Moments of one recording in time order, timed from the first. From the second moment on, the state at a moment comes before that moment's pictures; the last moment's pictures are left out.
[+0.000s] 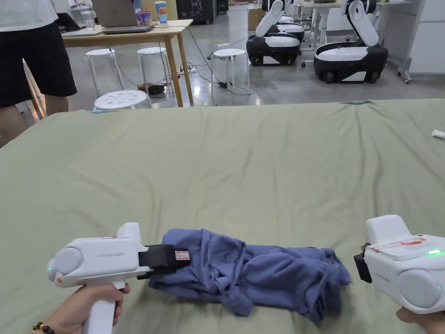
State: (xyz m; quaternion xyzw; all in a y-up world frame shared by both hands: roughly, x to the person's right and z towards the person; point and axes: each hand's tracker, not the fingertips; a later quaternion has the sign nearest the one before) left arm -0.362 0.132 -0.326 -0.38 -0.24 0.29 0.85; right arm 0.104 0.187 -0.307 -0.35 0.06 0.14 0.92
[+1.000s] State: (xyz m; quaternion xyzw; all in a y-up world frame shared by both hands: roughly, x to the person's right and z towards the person) left arm -0.306 0.186 -0.320 -0.35 -0.25 0.25 0.87; right arm 0.112 0.182 -0.302 -0.35 0.07 0.13 0.93
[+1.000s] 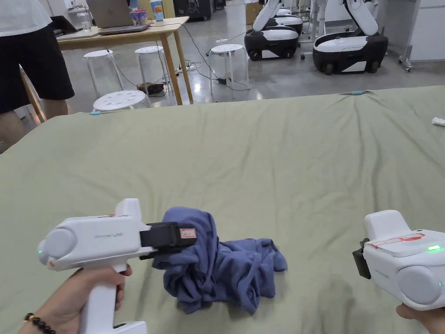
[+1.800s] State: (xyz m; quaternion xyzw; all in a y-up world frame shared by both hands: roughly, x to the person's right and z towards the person) left arm -0.280 0.191 -0.325 -0.32 -0.28 0.28 0.86; right arm 0.145 0.177 -0.290 -0.35 0.04 0.11 0.93
